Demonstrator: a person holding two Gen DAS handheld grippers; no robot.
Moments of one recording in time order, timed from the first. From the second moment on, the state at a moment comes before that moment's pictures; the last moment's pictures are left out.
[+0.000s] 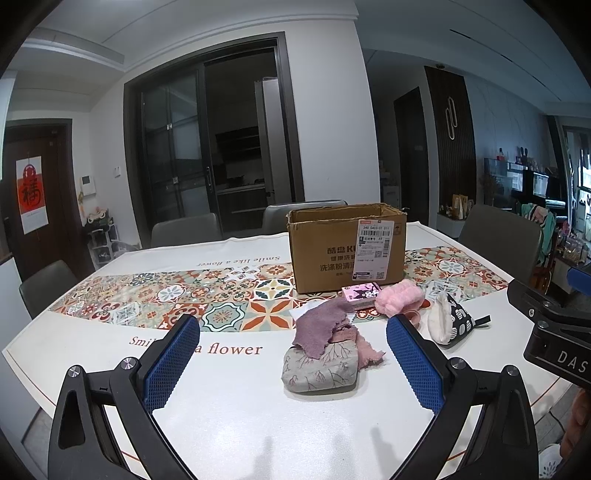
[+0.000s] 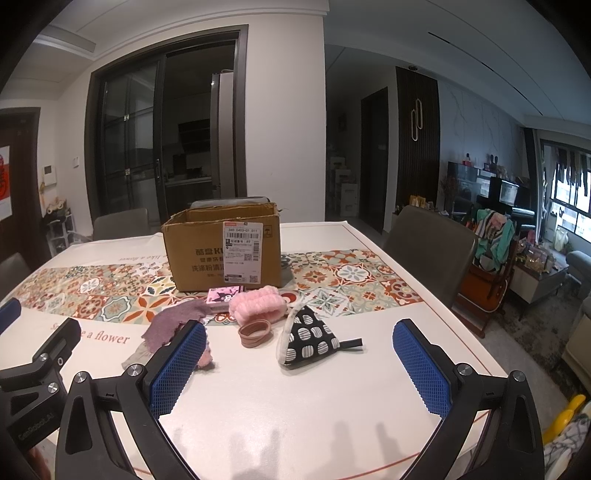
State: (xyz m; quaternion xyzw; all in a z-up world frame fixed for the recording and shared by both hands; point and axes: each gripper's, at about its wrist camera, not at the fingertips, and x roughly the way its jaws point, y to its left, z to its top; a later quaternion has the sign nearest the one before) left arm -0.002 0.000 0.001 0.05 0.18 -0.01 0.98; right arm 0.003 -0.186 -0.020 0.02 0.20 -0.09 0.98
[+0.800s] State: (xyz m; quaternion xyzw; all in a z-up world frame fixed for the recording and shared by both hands) left arm -0.002 0.000 0.000 0.05 0.18 -0.01 0.98; right arm 0.001 -0.186 -0.019 0.02 0.20 -0.09 0.98
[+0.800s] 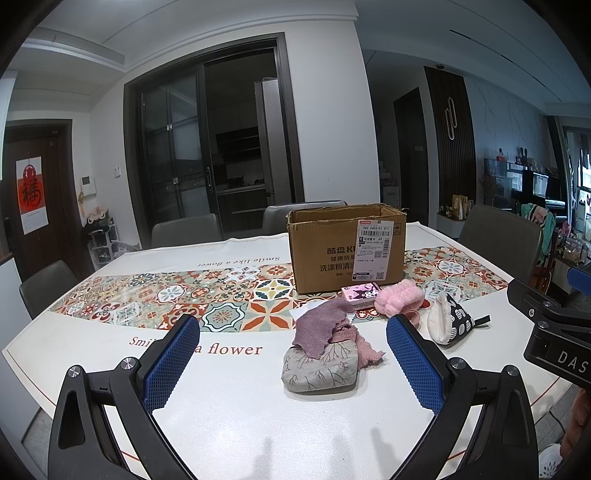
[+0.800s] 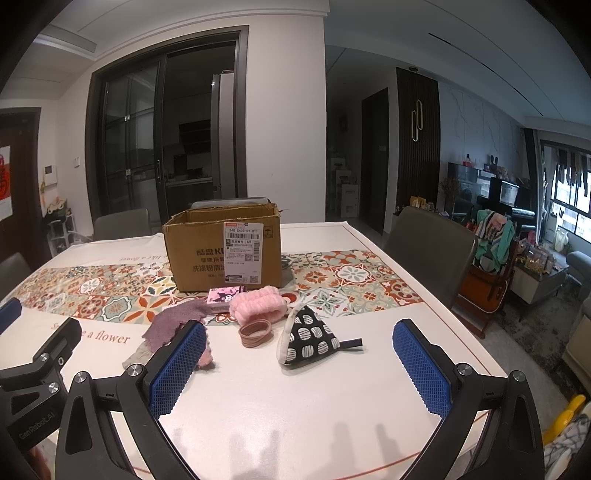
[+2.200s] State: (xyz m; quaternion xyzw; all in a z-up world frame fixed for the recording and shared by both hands) left arm 0.019 0.000 -0.018 0.04 0.23 -0.03 0.97; right arm 0.019 -0.180 -0.031 0.02 0.24 -0.07 0.97
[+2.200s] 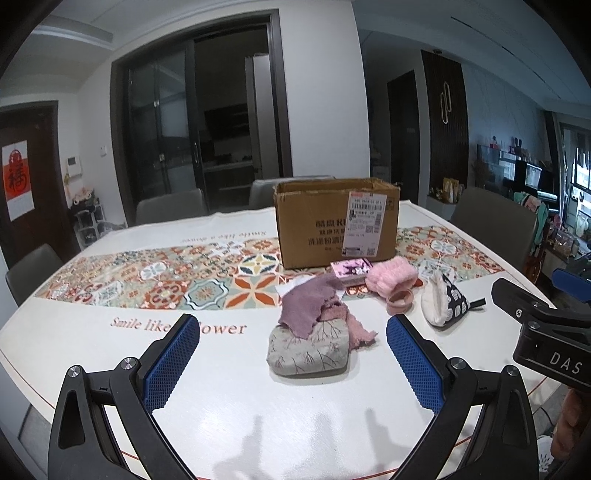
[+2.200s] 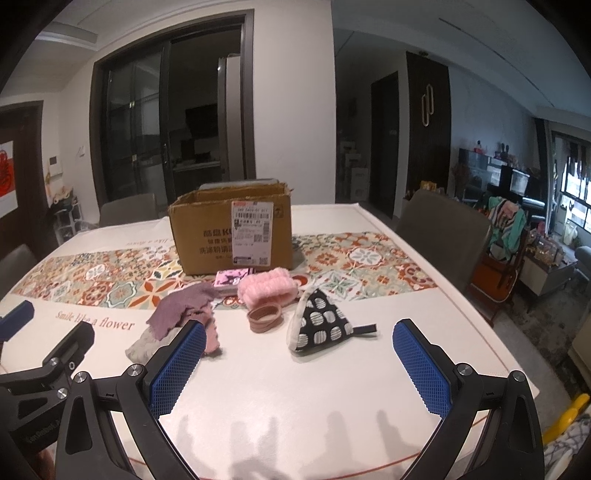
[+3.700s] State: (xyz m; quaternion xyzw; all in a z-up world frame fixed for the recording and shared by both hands) left arm 0.135 -0.010 -0.117 -0.01 0.42 -0.03 0.91; right arm 0.154 -0.197 -0.121 0.01 0.34 -0.09 0.94
